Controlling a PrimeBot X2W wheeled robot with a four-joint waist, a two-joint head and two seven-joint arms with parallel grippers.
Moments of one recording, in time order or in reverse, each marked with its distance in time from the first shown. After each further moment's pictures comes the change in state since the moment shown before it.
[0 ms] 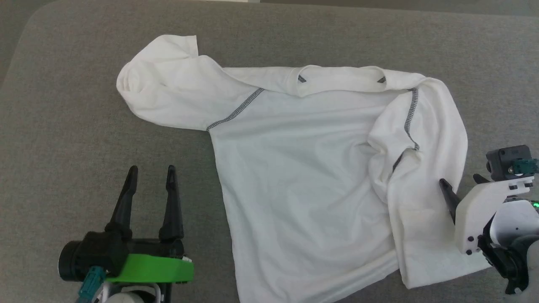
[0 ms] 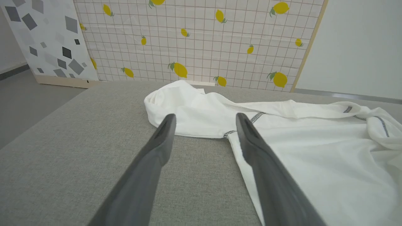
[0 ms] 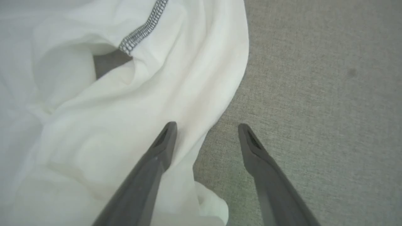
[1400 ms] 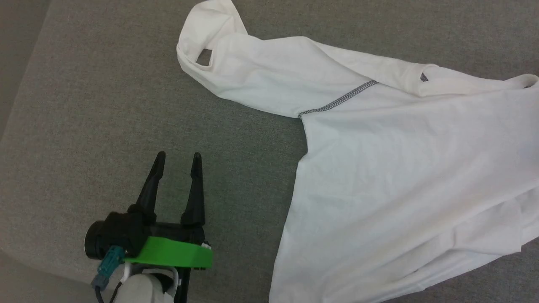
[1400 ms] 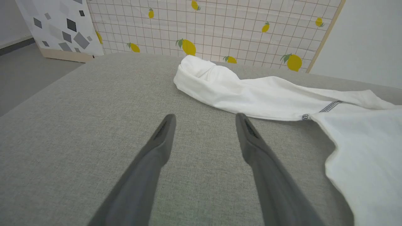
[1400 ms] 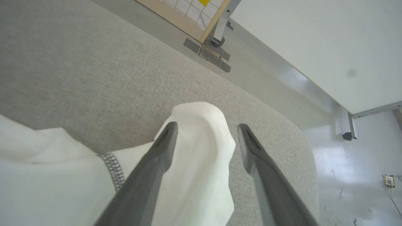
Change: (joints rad) left arm -0.088 -0.077 -0.012 0.090 0.004 -0.092 0.000; right arm -0.486 -0.470 0.025 0.362 -0.085 0.000 -0.138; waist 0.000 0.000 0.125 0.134
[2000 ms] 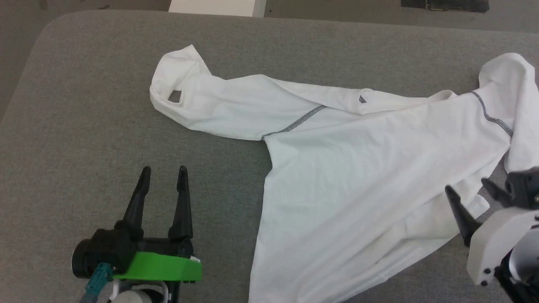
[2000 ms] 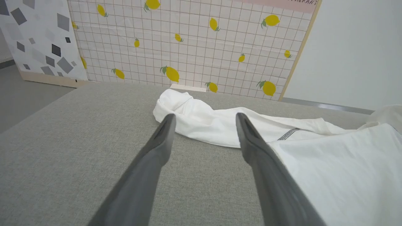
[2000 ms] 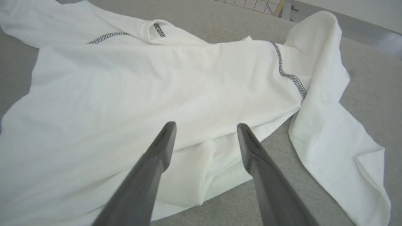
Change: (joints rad) left arm 0.069 0.002 0.040 -0.036 0.007 0.005 0.000; right arm 0.622 0.418 -0.018 -0.621 0.165 0.000 0.115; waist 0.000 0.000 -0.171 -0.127
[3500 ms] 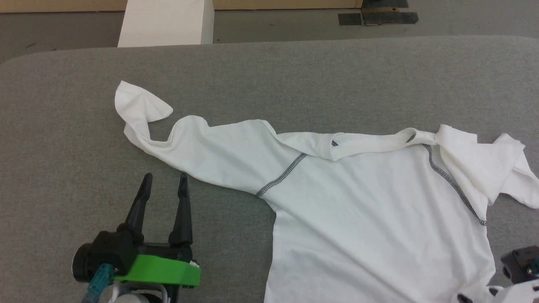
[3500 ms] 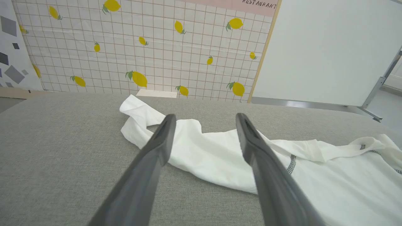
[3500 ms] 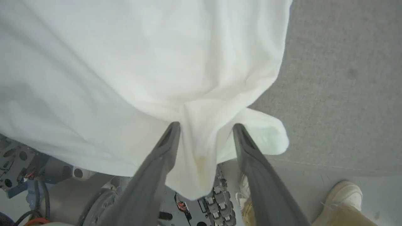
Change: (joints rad) left arm 0.012 0.030 -0.020 0.019 -0.017 0.009 0.002; right arm 0.363 -0.088 -0.035 -0.032 0.139 0.000 0.274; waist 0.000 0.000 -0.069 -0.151
